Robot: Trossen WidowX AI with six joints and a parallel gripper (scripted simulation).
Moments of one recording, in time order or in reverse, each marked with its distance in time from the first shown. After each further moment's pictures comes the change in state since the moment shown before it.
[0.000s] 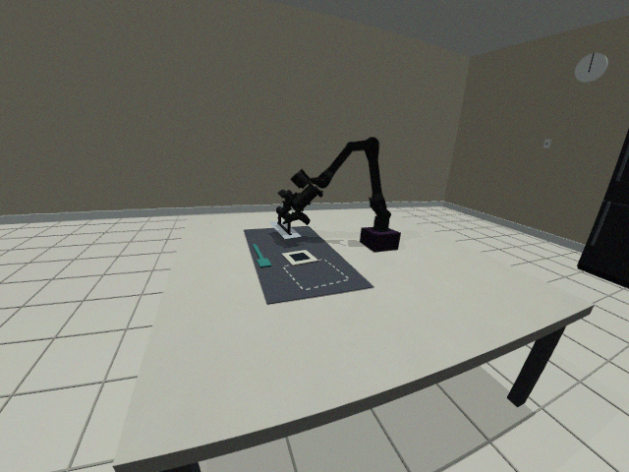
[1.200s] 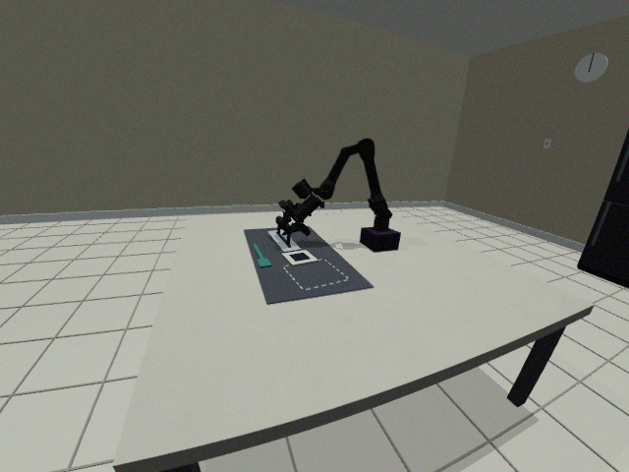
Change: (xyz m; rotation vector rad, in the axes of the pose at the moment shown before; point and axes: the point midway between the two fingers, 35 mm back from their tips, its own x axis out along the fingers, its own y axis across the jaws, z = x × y) arm 0.036 -0.010 -0.049 -0.022 -0.023 0.018
